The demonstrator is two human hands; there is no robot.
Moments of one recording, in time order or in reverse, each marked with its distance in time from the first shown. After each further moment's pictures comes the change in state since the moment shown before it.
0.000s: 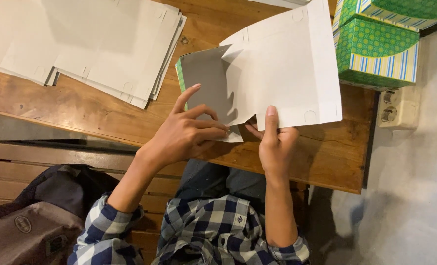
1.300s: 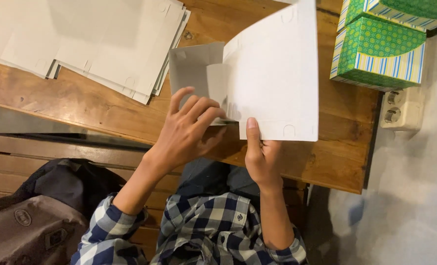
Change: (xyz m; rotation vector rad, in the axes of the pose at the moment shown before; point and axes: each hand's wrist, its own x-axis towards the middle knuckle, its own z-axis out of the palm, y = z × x) left_hand -0.004 0.008 0.014 0.137 0.147 -0.185; right_hand -0.037 -0.047 0.026 -0.286 -0.226 -0.308
